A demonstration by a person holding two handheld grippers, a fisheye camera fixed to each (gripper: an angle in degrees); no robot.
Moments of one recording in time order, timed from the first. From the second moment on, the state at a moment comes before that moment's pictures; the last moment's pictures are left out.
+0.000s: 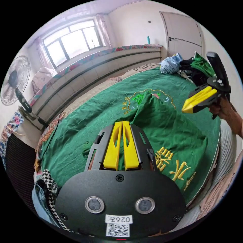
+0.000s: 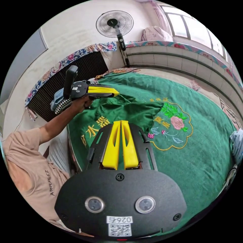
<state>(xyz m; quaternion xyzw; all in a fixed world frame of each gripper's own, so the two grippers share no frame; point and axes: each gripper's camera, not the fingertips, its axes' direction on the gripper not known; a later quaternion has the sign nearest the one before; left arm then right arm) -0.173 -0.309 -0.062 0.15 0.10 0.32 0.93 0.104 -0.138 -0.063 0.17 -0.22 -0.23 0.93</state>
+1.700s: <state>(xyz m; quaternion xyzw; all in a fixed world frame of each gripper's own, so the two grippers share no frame) -0.311 -0.272 -0.287 0.15 0.08 0.26 0.95 0.271 -0.123 -0.184 0.14 -0.18 -0.24 0.94</state>
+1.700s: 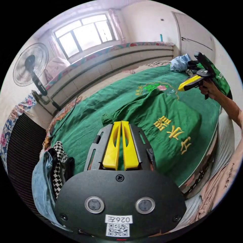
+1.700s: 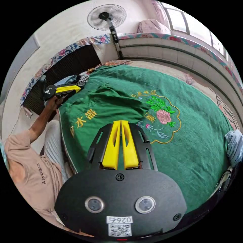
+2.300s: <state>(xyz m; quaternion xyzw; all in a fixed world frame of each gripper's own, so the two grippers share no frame) -0.243 -0.122 -0.400 0.23 0.06 0.31 0.92 0.220 0.008 -0.289 0.18 -0.07 -0.40 0.90</state>
